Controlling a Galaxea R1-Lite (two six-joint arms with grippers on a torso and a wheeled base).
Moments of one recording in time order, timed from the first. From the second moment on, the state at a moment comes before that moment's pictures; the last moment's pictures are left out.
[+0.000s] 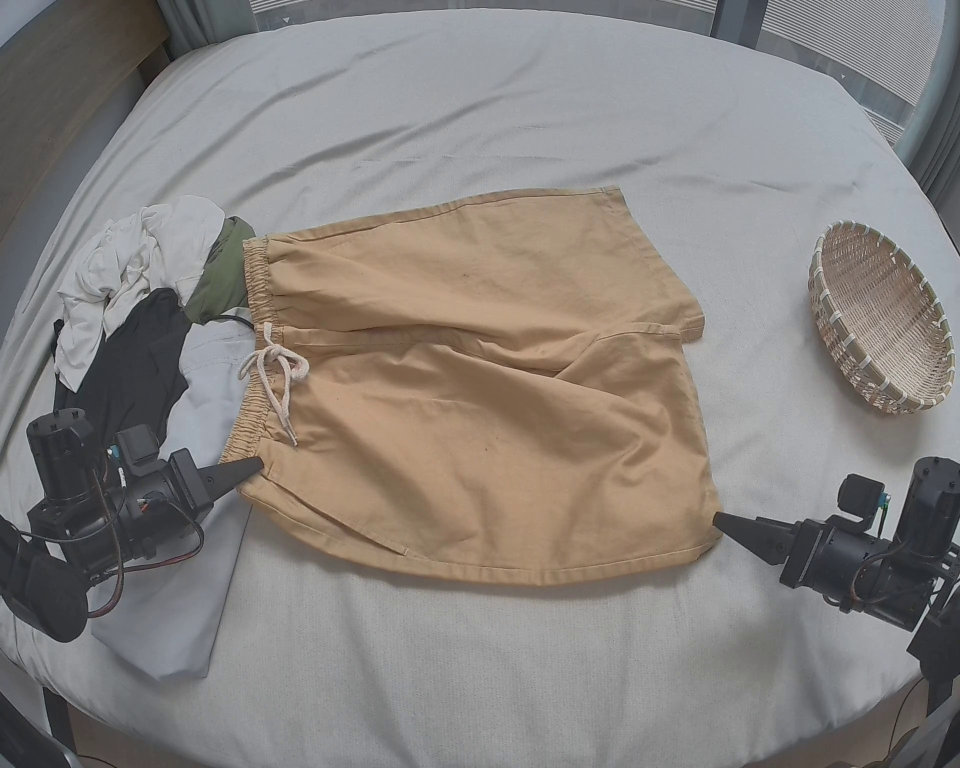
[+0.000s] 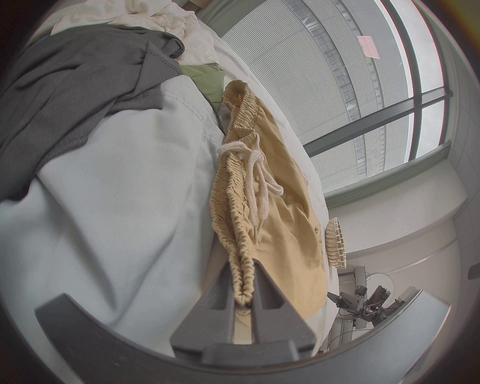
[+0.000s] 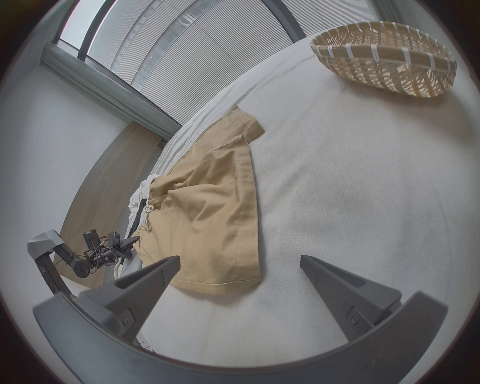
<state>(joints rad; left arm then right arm) 0.00 1.71 -0.37 -1.09 -0.59 -0.64 0.33 1.60 -0.13 -1.20 0.24 0.49</state>
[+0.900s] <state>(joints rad) 0.00 1.71 -0.37 -1.14 -0.56 -0.64 0.45 1.73 -0.05 -1.54 0.24 0.67</state>
